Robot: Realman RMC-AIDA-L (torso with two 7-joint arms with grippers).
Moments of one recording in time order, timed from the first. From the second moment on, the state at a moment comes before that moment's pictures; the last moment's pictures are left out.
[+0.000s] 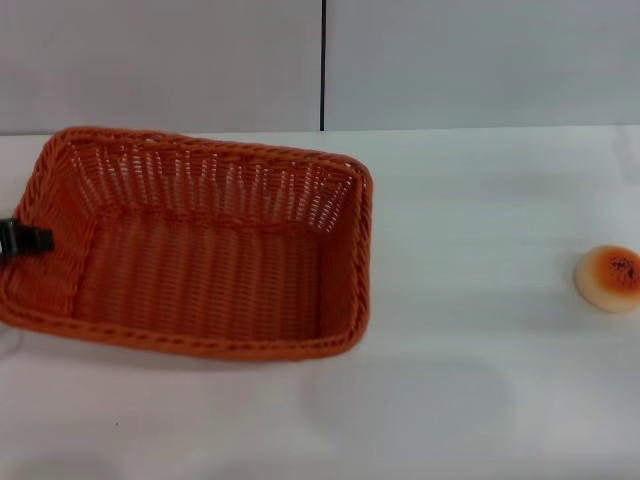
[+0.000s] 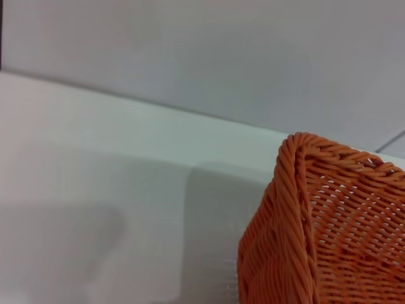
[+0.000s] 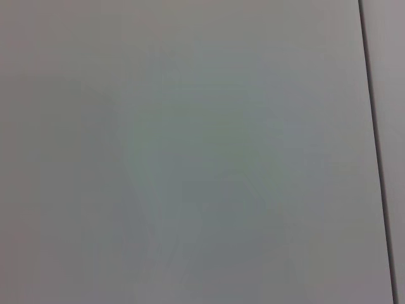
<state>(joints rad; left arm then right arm) -0.03 -2.07 1.13 1.67 2.31 1.38 -2.84 0.45 2.06 -0.82 -0.09 -0.59 -1.45 0.27</state>
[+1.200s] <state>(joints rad) 0.09 -2.07 1.27 1.64 2.13 1.24 -2.88 0.44 2.07 -0.82 -0.09 -0.59 -1.44 0.27</state>
